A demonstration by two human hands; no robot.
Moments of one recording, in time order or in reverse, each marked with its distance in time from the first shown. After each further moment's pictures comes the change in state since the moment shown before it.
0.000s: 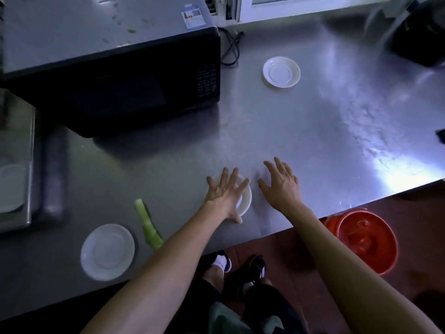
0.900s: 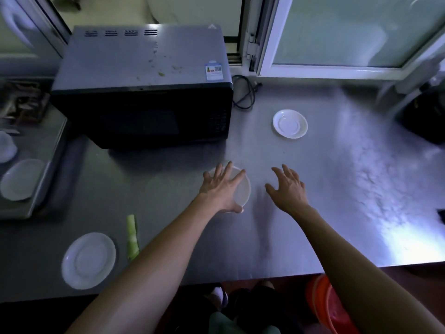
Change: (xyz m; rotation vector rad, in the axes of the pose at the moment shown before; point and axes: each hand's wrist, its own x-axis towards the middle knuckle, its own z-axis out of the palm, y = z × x) left_hand 0.033 -0.023 -0.099 -0.202 0.254 -0.196; right_hand 0.102 0.016 -0.085 -0.118 -0.028 -0.148
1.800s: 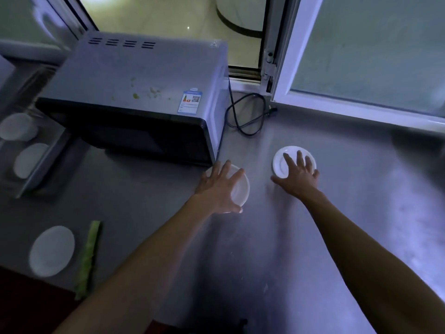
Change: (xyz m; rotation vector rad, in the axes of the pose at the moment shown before) left_hand 0.132 0.052 -0.072 -0.159 -0.016 -0.309; right_hand 0.248 0.076 -0.071 -0.125 -0.154 -0.184
